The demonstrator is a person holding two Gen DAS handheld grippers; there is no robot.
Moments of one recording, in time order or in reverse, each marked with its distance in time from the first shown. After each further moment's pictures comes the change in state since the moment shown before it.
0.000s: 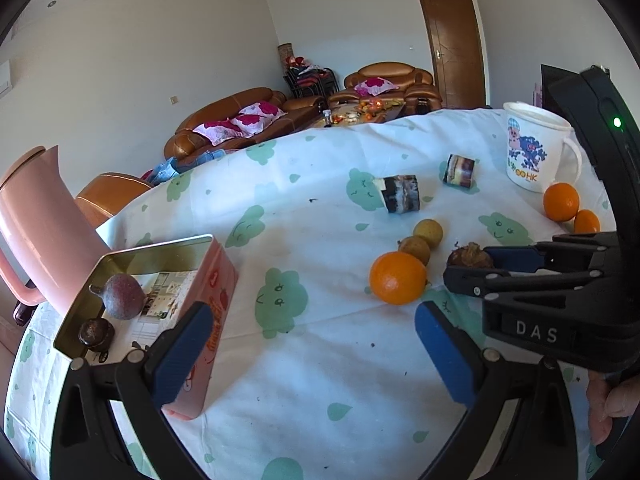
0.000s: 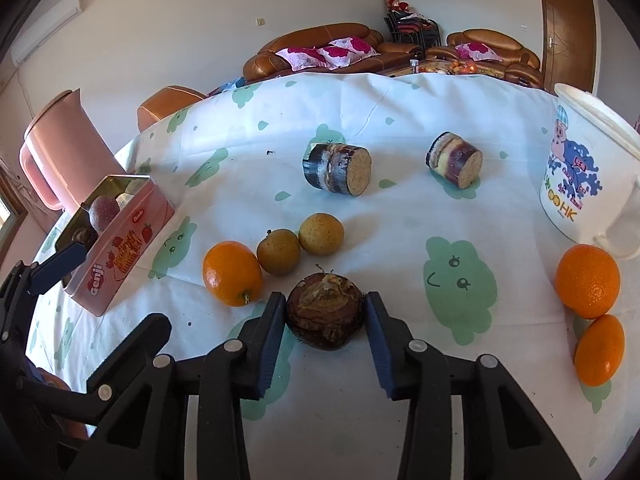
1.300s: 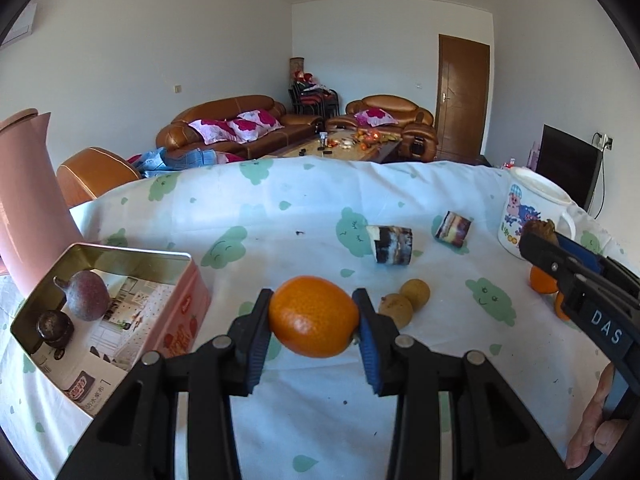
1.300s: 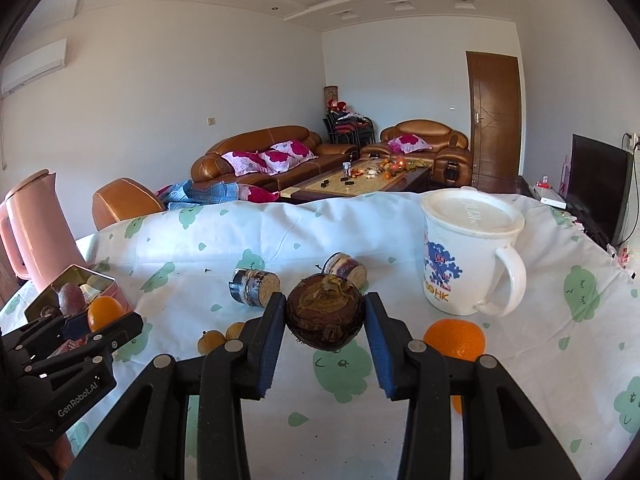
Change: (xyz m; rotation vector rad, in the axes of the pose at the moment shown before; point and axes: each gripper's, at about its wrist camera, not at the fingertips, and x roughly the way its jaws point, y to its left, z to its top) left arm 0.010 0.017 0.014 -0.193 -0.076 -0.105; right arm -0.072 -0.016 0.000 0.035 -0.420 -0.255
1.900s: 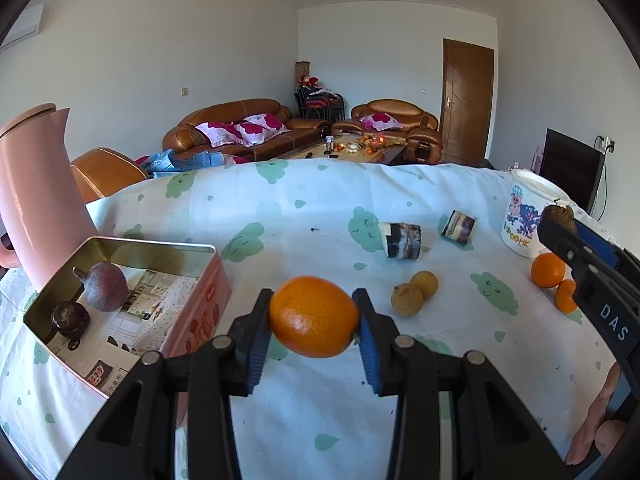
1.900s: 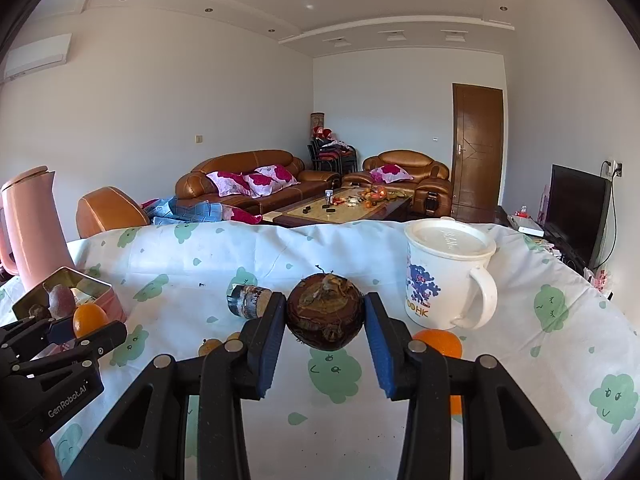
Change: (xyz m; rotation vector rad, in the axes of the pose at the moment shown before) left arm -0.014 0.012 -0.007 -0.002 -0.016 0.016; right arm -0.026 0.017 -0.006 -0.041 -0.104 -0.085
